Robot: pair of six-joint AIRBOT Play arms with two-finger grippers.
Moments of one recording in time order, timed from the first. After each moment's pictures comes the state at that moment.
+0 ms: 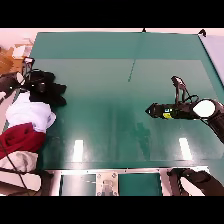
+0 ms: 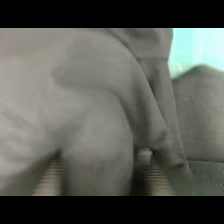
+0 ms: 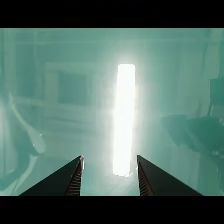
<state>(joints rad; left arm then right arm) 0.19 -1.64 1.25 1.59 -0.63 -1.31 0.15 -0.89 0.70 -1.15 0.92 1.65</state>
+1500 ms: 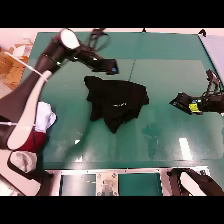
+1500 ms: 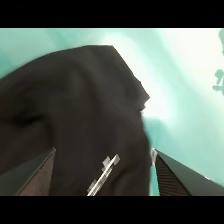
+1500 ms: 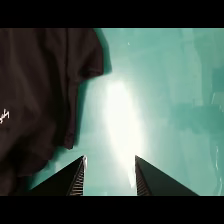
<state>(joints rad) -0.37 -1.76 1.92 0.97 -1.23 -1.36 -0.23 -0.90 0.82 -1.15 1.11 1.64</state>
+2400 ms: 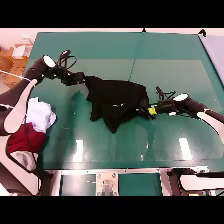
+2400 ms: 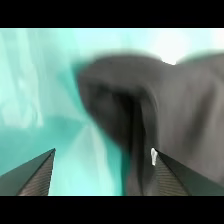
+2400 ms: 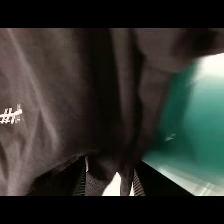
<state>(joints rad) -0.09 -1.86 1.61 0.99 -0.92 -1.32 0.02 -1.50 0.80 -0.58 0.93 1.30</state>
